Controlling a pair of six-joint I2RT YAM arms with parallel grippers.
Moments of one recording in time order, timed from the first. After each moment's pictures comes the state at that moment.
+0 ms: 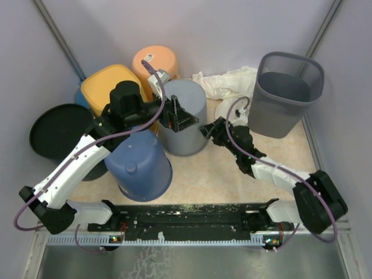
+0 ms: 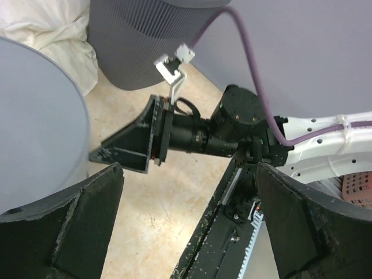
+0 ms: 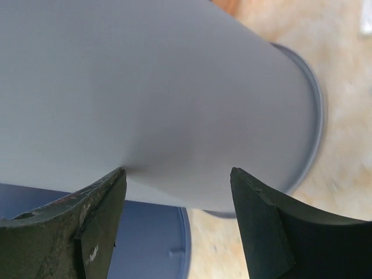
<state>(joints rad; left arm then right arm) -0.71 1.27 1.46 -0.36 0.41 -0.40 0.56 1.21 0.50 0.48 0.02 0.89</state>
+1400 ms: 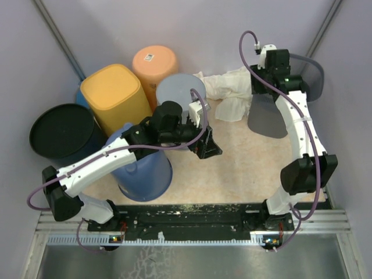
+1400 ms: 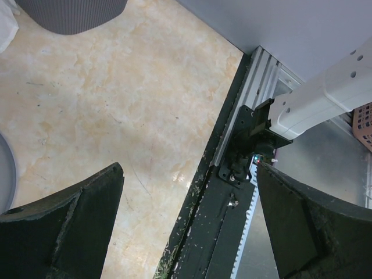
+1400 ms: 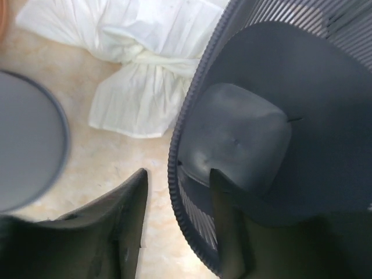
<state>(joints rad) -0.97 1.42 1.38 -0.31 0.34 -0.32 0.12 1.62 1.80 -0.80 0.09 -0.09</state>
